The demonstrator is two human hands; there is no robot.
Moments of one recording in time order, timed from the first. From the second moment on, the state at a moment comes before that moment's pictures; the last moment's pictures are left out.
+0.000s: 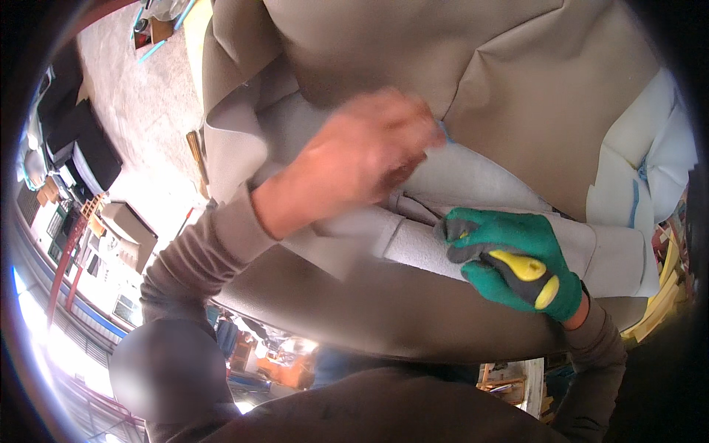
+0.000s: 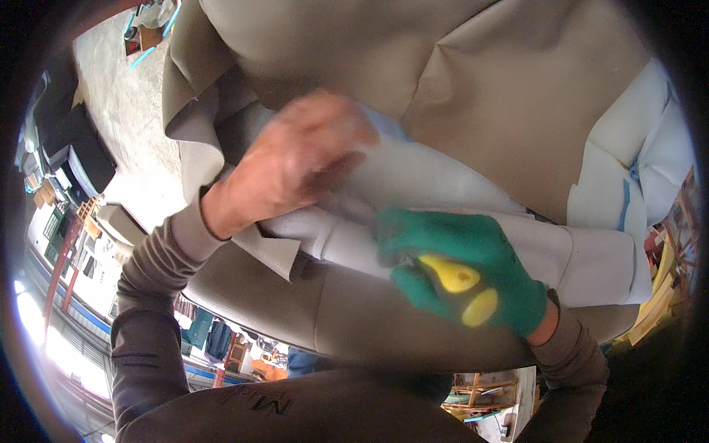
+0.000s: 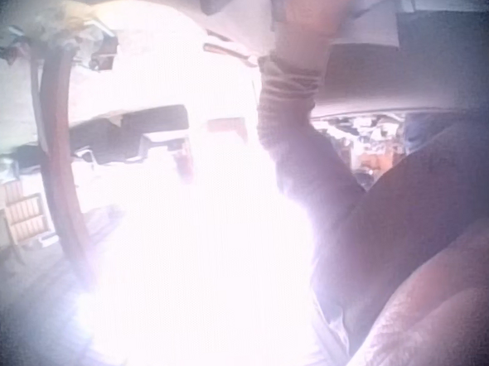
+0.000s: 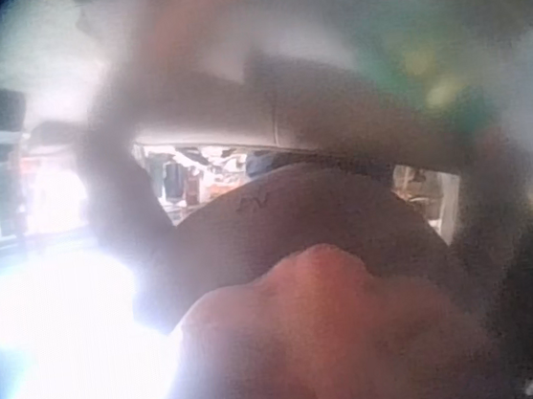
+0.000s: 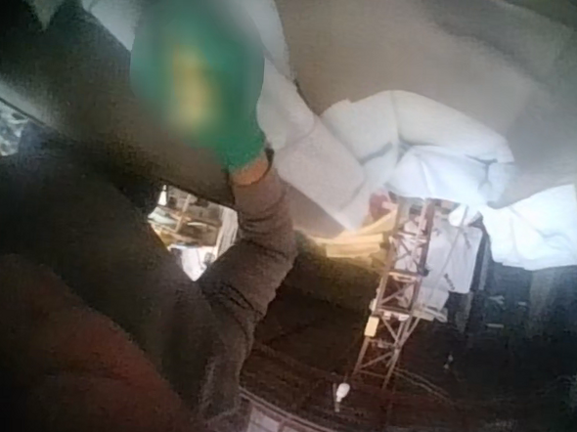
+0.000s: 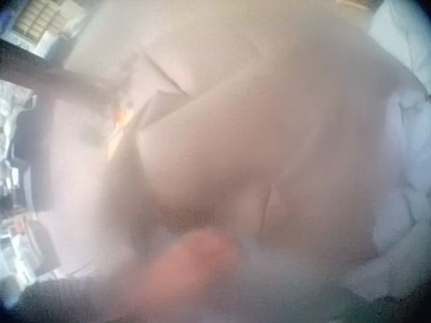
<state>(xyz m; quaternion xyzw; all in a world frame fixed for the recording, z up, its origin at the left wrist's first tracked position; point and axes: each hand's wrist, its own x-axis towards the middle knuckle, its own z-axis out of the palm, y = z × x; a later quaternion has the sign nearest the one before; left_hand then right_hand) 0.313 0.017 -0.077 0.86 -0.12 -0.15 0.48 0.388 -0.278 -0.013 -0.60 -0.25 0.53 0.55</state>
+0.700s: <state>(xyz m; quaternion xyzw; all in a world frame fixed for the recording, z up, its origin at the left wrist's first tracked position) 0.255 0.017 -0.061 0.86 -0.09 -0.38 0.34 0.416 -0.244 -0.050 -0.55 0.01 0.61 0.57</state>
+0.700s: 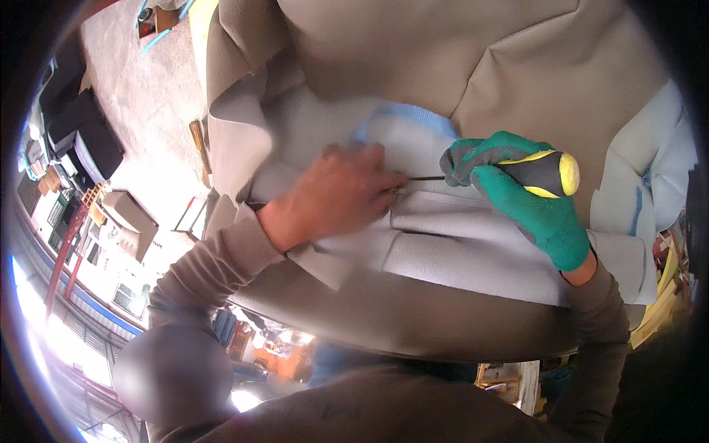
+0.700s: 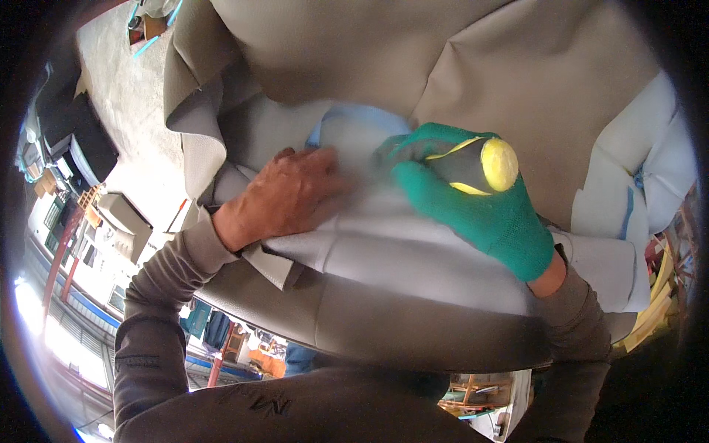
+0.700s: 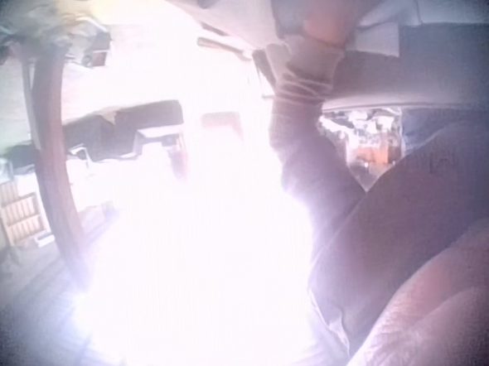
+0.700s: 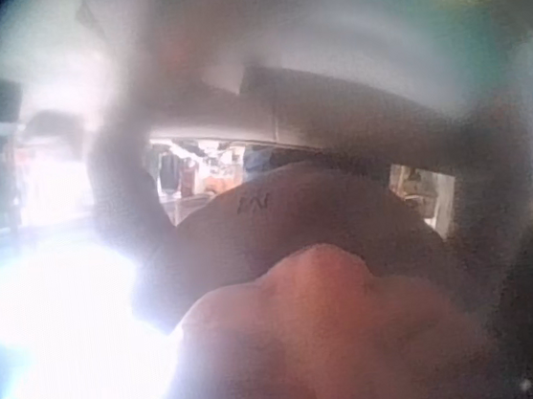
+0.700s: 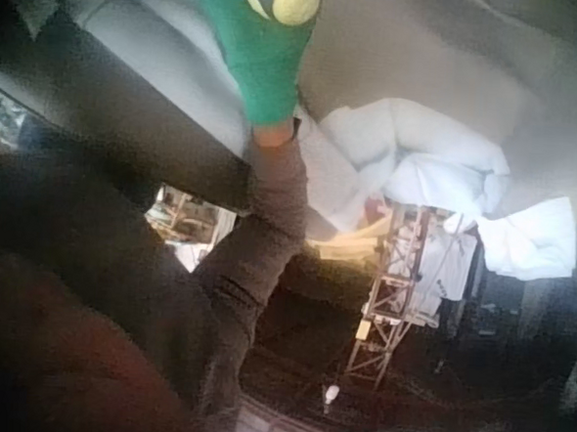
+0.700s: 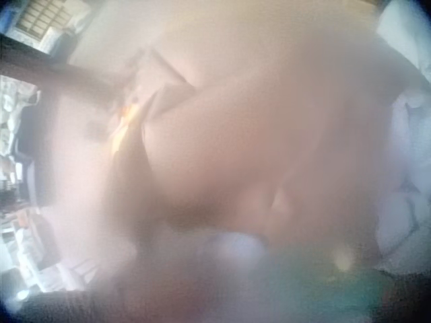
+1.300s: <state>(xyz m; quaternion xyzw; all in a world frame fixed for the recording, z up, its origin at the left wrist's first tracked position) 0.253 0.014 -0.079 0.89 -0.12 -0.31 0.32 0.385 -0.246 -0.074 -0.55 -0.06 0.56 0.62</state>
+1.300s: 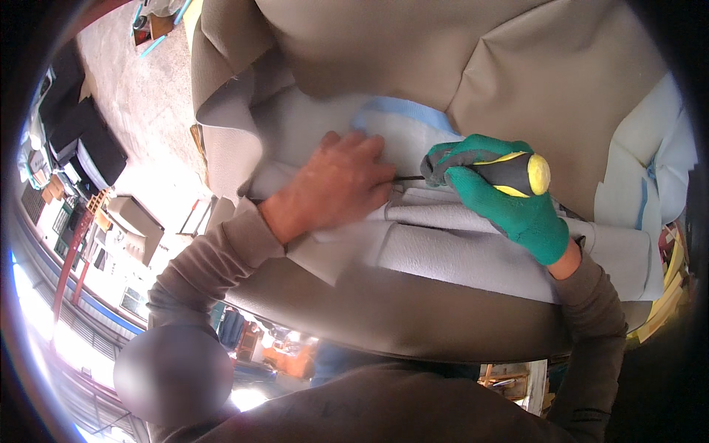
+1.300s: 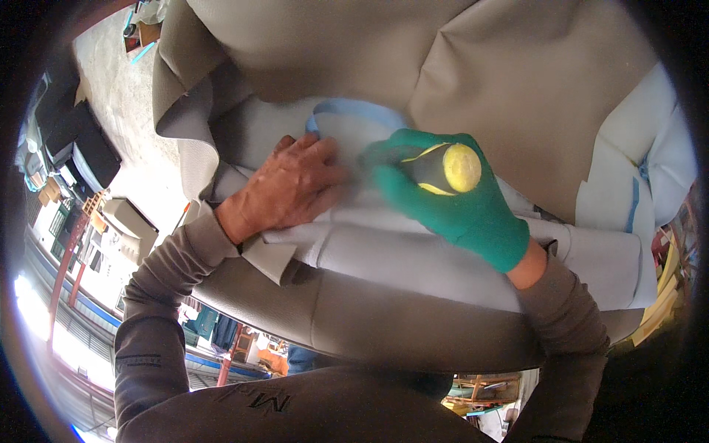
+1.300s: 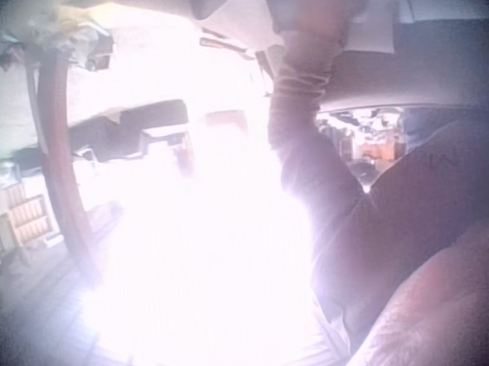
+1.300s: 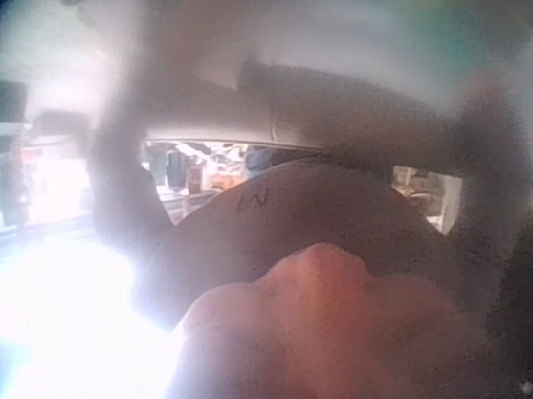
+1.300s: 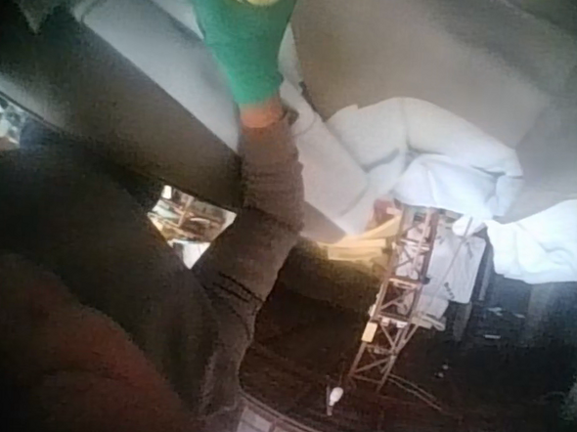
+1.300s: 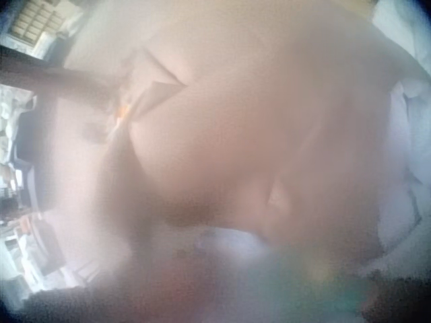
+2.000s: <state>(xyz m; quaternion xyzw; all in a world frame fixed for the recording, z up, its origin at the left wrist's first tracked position) 0.260 0.015 -0.080 0.89 -0.12 -0.26 0.34 0.394 -0.260 -0.053 -0.61 -0.04 0.53 0.59</state>
